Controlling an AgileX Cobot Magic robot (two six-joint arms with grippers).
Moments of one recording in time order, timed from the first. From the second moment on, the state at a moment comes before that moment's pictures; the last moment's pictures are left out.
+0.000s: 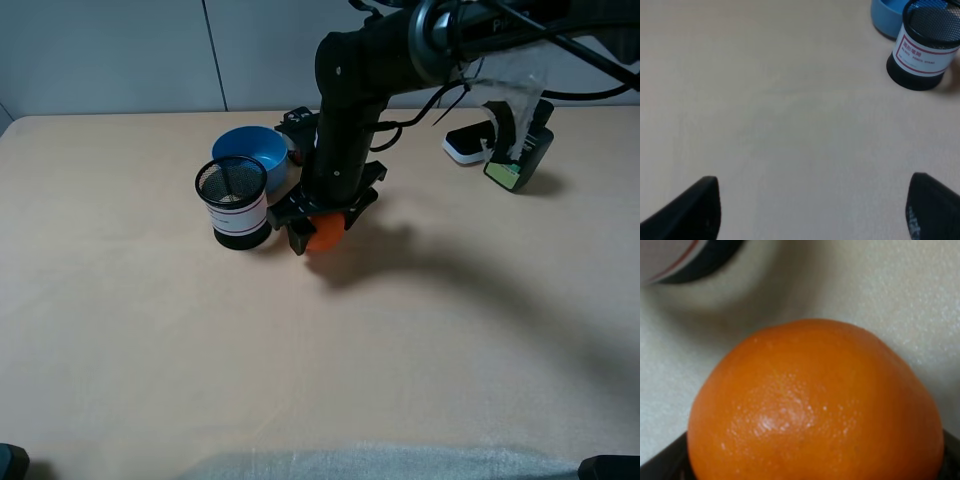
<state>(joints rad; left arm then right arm) -0.07 -0.01 -0.48 -0.01 1.06 0.00 0.72 2.19 -1.49 0.18 0.86 -0.02</state>
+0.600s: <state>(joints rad) -0.07 -0.01 -0.48 -0.01 1.06 0.00 0.72 2.20 -1.49 0.18 0.86 -0.02</state>
